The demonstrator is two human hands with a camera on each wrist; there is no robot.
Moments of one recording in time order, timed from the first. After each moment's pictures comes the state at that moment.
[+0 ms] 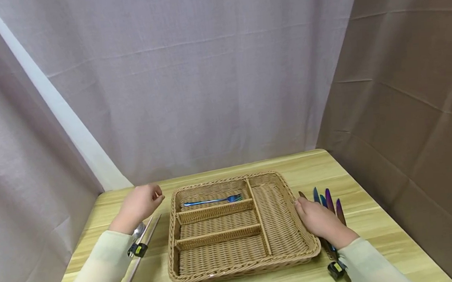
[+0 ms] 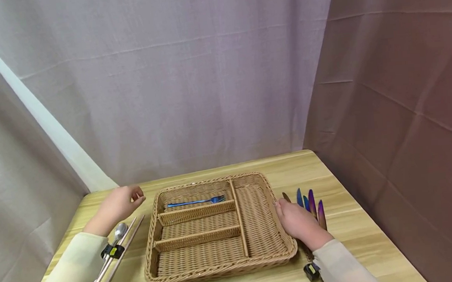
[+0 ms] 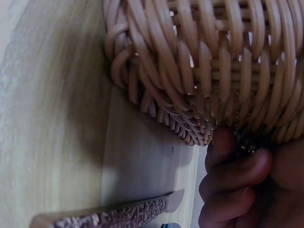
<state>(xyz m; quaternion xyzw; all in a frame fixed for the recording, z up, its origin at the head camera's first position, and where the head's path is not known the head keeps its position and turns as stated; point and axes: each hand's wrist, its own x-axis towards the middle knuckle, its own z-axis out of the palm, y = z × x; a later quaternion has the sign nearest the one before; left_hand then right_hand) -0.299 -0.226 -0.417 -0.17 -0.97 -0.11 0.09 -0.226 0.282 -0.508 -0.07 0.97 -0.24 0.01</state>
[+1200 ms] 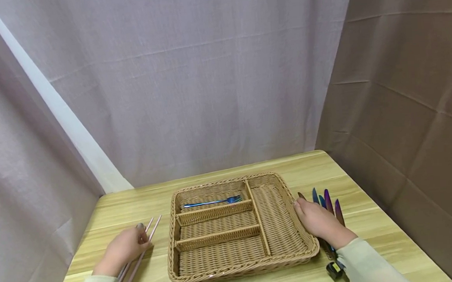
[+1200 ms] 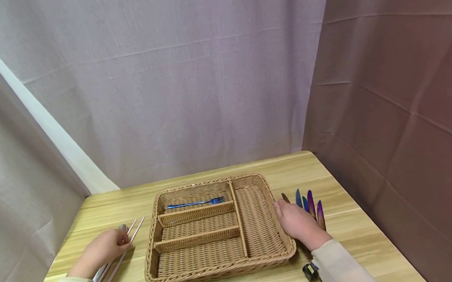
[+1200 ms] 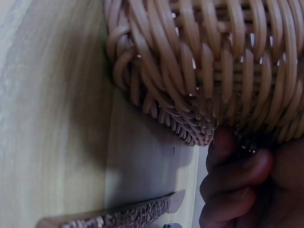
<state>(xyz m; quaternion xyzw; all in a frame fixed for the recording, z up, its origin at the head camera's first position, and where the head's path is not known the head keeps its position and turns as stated) -0.232 -0.281 -0.493 -0.09 -0.98 -0.14 -0.03 -0.224 0.284 -0.507 -0.08 0.97 -0.25 0.01</state>
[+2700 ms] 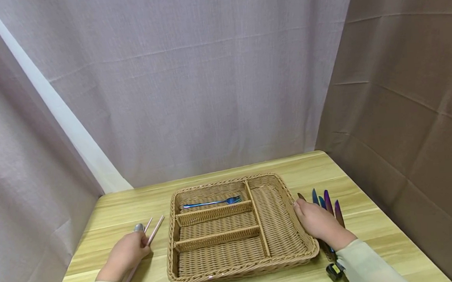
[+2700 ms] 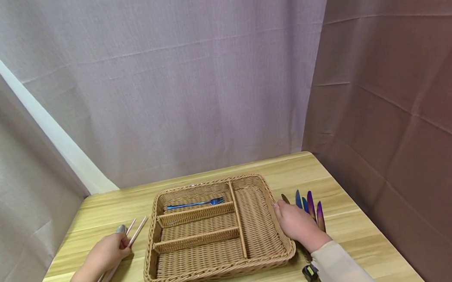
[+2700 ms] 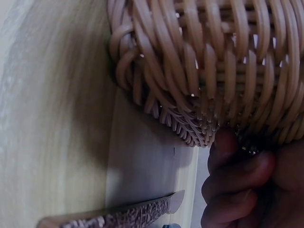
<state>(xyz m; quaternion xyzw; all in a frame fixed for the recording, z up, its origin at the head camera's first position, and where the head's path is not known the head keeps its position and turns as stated) -0.225 -0.273 -0.507 -0.06 -0.99 -0.15 -0.01 -0.225 0.284 -0.510 -0.08 0.97 -0.23 -0.01</state>
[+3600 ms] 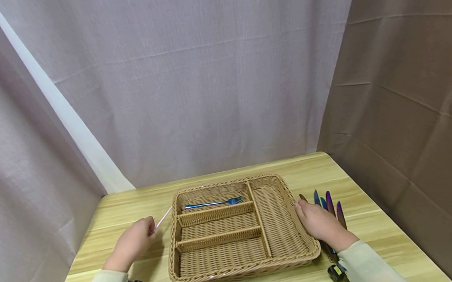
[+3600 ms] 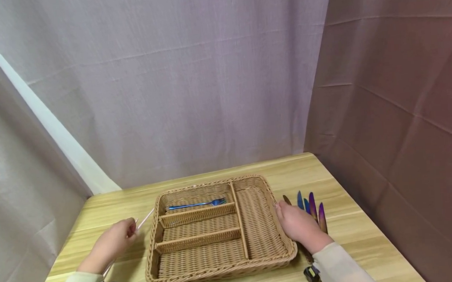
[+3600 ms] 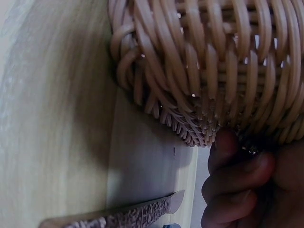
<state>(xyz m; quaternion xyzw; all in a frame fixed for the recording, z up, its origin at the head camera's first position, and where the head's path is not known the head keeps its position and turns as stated) -0.243 -0.253 -0.484 -0.12 -0.98 -0.14 0.04 -0.222 0.283 -0.507 -0.08 0.97 -0.24 -0.01</state>
